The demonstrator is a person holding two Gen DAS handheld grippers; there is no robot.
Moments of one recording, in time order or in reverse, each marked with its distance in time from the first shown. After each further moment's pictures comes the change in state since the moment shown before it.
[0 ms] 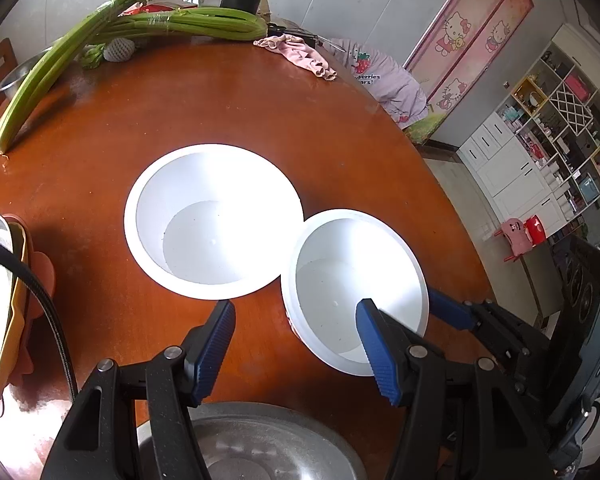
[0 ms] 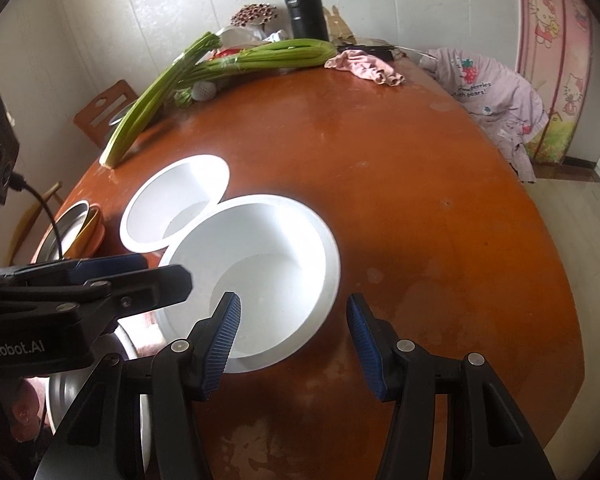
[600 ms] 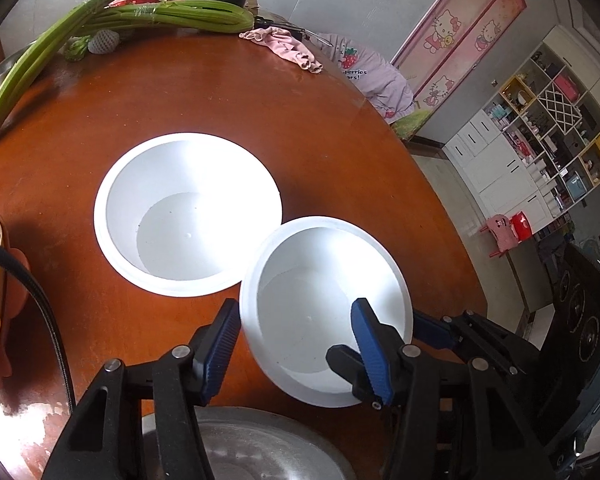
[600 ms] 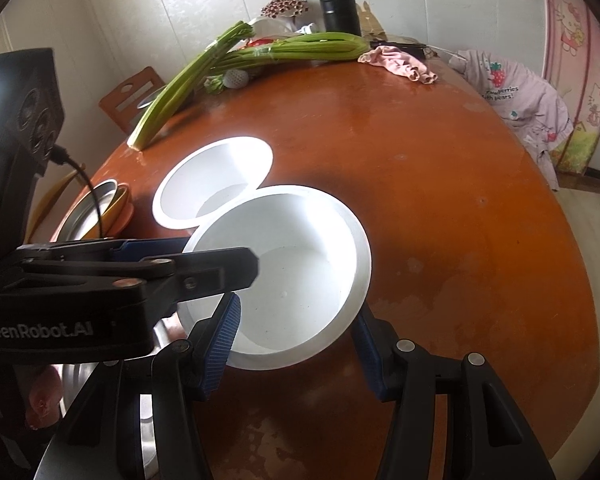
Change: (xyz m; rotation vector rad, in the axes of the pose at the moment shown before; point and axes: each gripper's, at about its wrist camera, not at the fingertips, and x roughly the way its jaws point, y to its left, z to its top) left arm 0.008 -0.004 -0.006 0.007 0.021 -0.064; right arm 0.000 0.017 -0.008 -0.050 0.019 0.073
